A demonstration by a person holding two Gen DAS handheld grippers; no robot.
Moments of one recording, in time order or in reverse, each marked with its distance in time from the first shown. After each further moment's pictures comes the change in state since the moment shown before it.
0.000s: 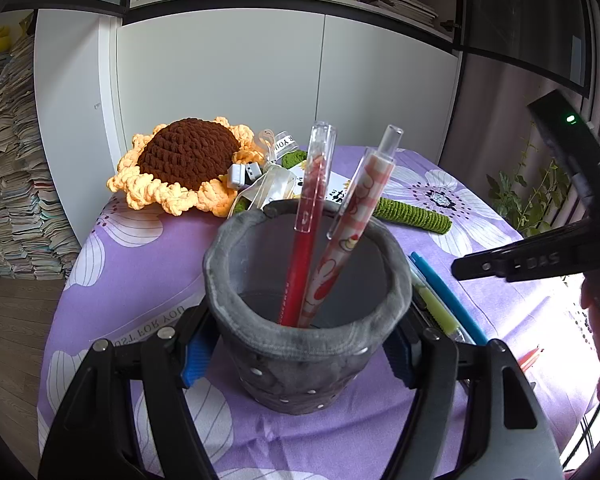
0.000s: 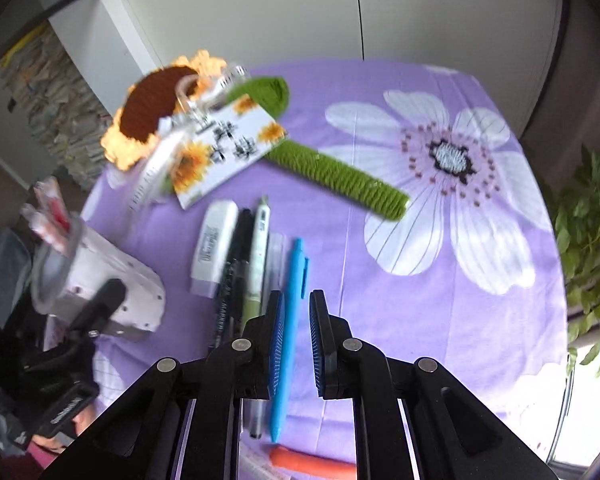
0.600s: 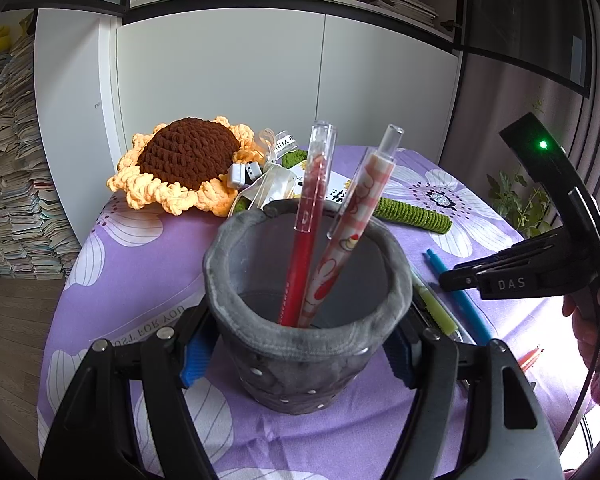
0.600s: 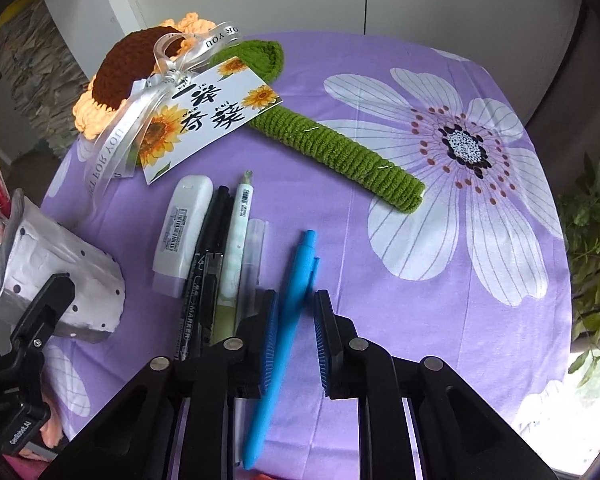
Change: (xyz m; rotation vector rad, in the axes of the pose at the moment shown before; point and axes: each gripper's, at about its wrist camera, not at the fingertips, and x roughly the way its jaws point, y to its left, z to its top) left arm 0.000 0.000 -0.001 0.002 0.000 0.003; right arm 0.029 0.005 0.003 -0.055 0.058 -0.090
